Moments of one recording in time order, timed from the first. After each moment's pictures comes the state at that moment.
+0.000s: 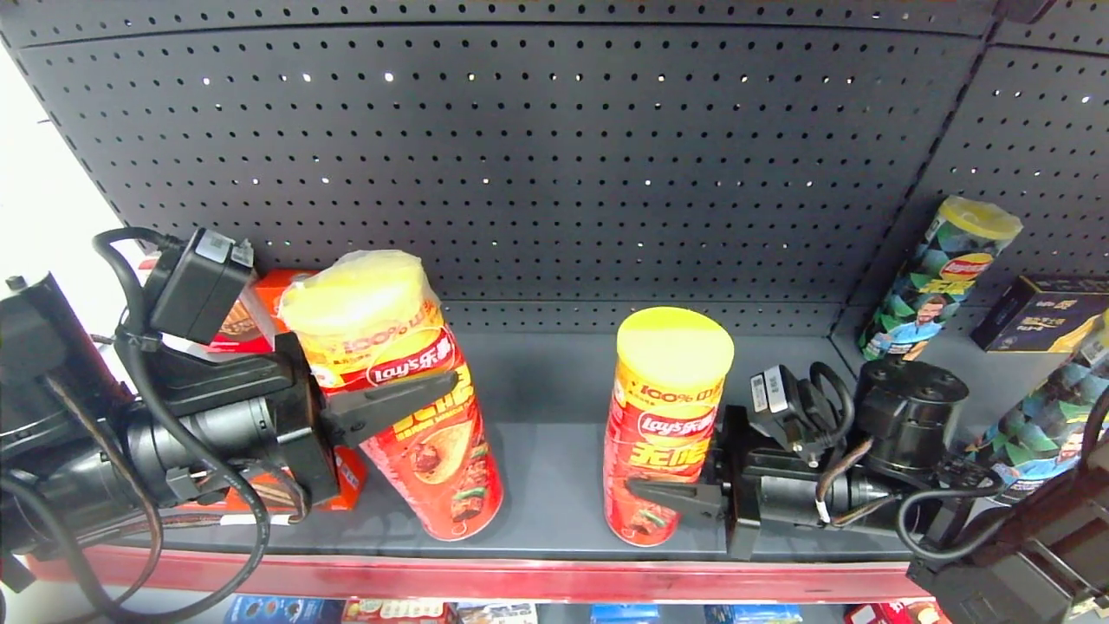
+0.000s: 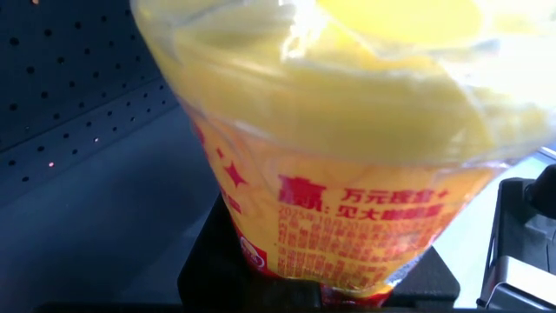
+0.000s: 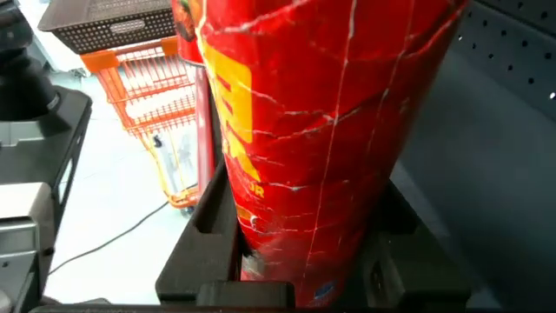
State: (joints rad) left arm -0.31 1.44 -0.52 -0.91 -0.71 -0.03; right arm 0.54 1.89 -0.55 -1.28 0.80 -0.23
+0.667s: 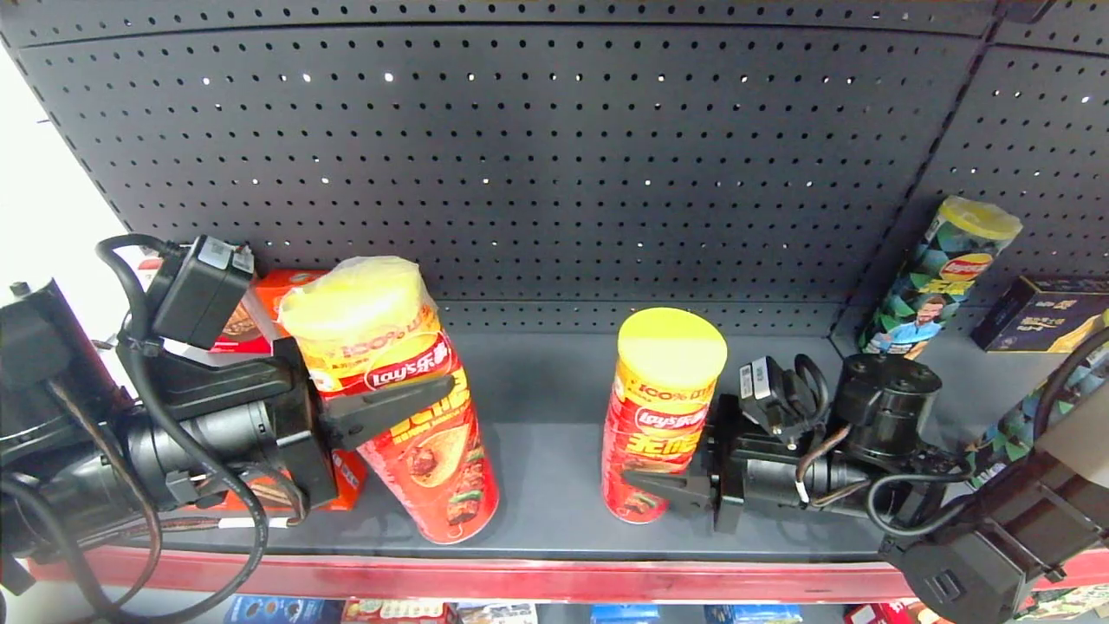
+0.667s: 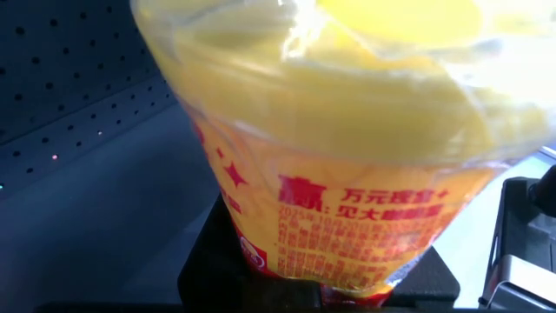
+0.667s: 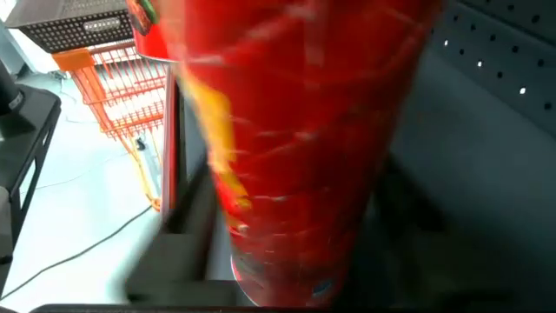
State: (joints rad) left arm -0.29 1.44 -0.51 -0.91 -0.71 -0.03; right arm 0.51 1.96 -0.60 -1.32 0.80 -0.24
